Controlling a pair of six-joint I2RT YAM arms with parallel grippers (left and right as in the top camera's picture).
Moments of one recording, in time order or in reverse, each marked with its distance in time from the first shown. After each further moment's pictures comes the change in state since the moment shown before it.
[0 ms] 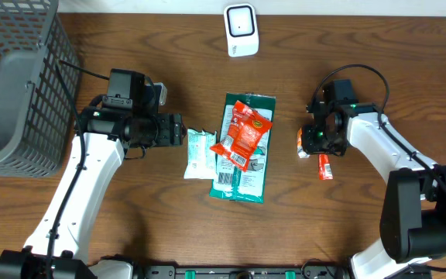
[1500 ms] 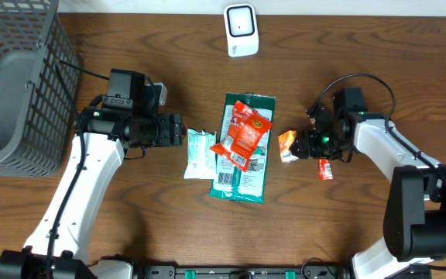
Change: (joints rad) left arm 0.000 0.000 0.000 0.000 0.000 0.000; right arm -0.068 0.000 -0.077 0.071 -0.227 -0.076
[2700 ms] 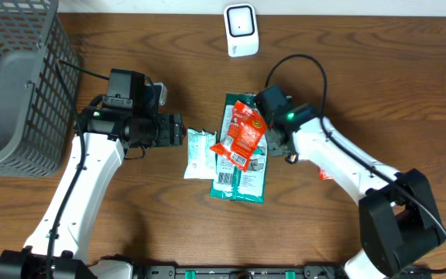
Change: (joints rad) left arm 0.000 0.000 0.000 0.000 0.000 0.000; right arm 0.473 0.000 0.180 -0.154 0.774 0.286
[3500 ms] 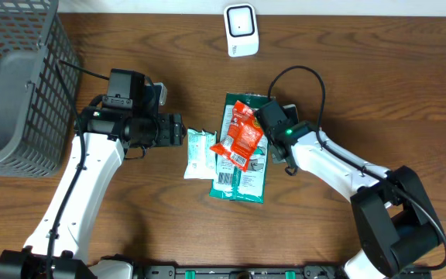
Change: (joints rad) left arm 0.000 0.000 0.000 0.000 0.000 0.000; right arm 0.005 0.002 -0.160 0.192 0.090 0.014
